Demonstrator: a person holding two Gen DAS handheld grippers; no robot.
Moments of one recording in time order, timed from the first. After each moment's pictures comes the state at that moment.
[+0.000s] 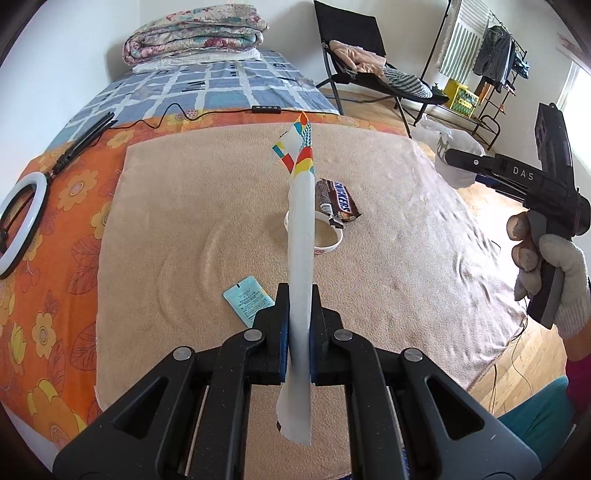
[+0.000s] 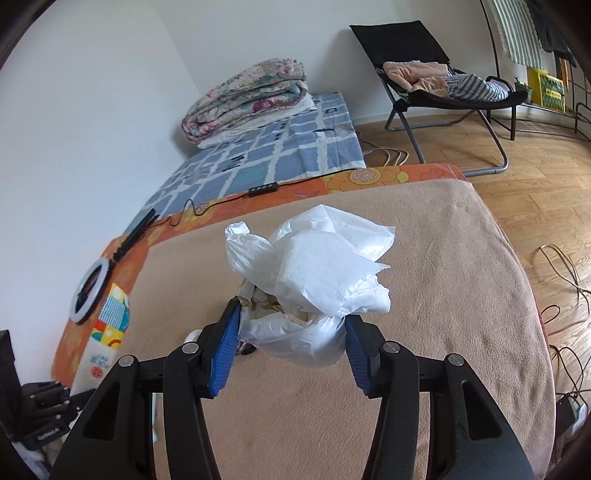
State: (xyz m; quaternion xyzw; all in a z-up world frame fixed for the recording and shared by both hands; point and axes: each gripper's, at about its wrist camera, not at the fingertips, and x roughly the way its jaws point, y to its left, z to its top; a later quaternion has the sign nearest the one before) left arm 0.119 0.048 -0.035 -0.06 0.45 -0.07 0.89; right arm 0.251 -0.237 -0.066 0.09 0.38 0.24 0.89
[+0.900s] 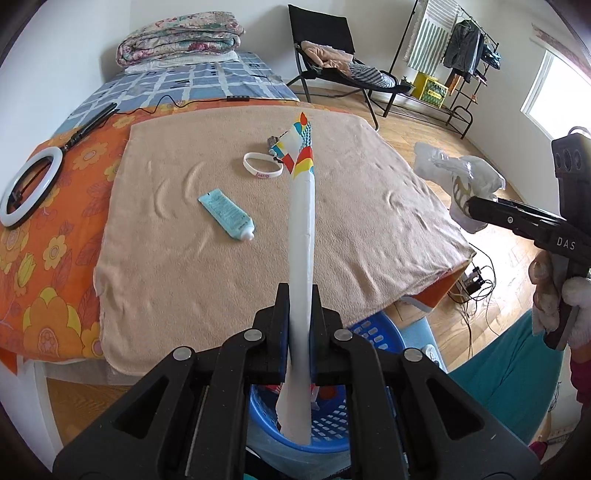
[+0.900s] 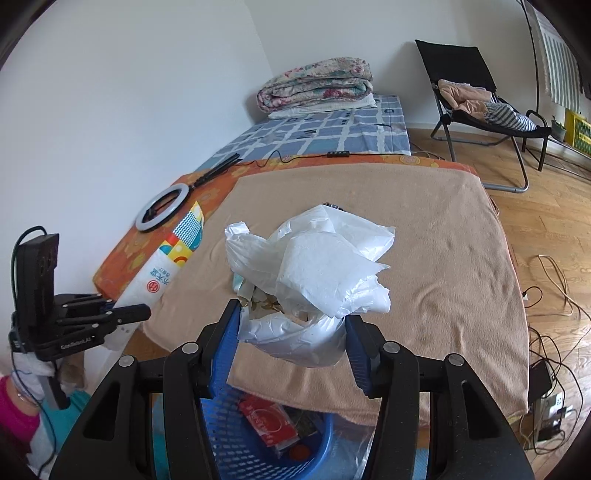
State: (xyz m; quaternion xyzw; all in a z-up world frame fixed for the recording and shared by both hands) left arm -0.043 0.014 -0.014 -0.06 0.46 -0.11 0.88; right arm 0.036 -0.258 -0.032 0.02 0.39 0.32 0.86
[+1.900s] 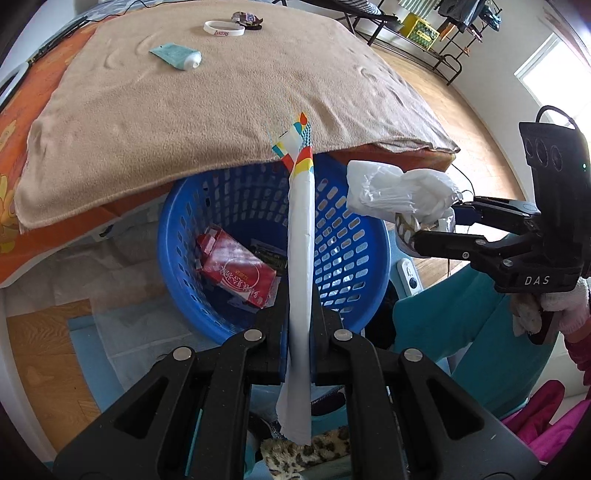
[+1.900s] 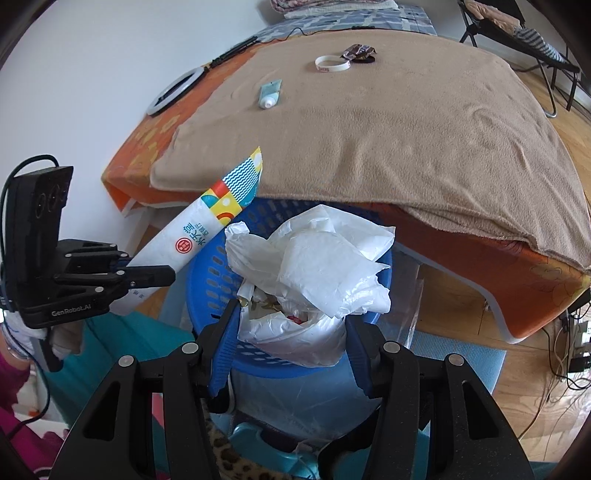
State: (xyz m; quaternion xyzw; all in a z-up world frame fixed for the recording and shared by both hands) left arm -0.123 -0.030 -0.120 -0.08 0.57 -0.16 0.80; right arm -0.056 -0.247 -0.159 -0.03 0.54 0.35 0.77
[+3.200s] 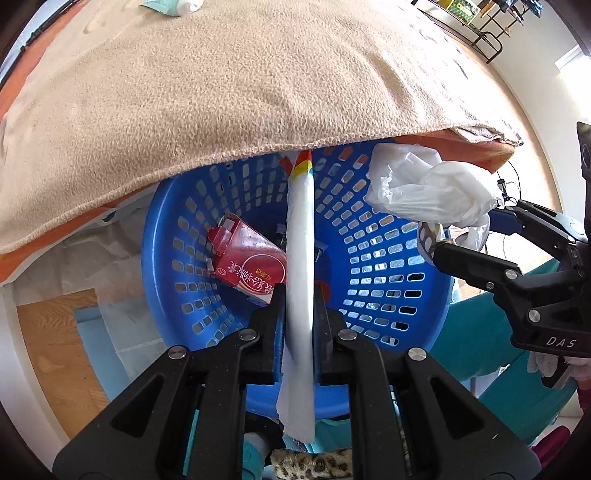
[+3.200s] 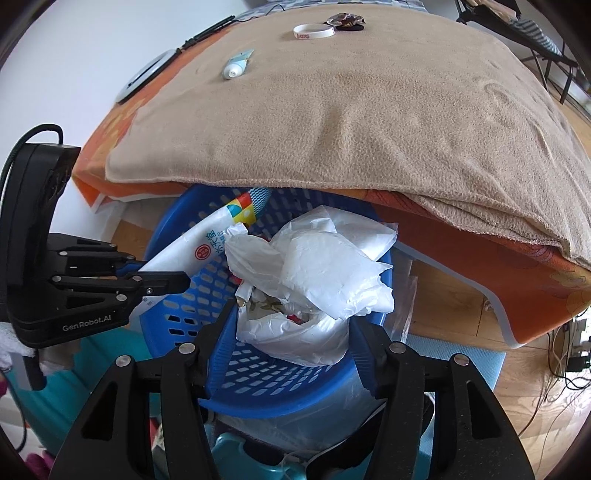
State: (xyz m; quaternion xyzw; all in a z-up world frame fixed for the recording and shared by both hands) left arm -0.062 -0.050 -0.175 -0.06 0.64 -0.10 0.76; right arm -0.026 -0.229 -0.202 -0.05 0.55 0.30 0.77
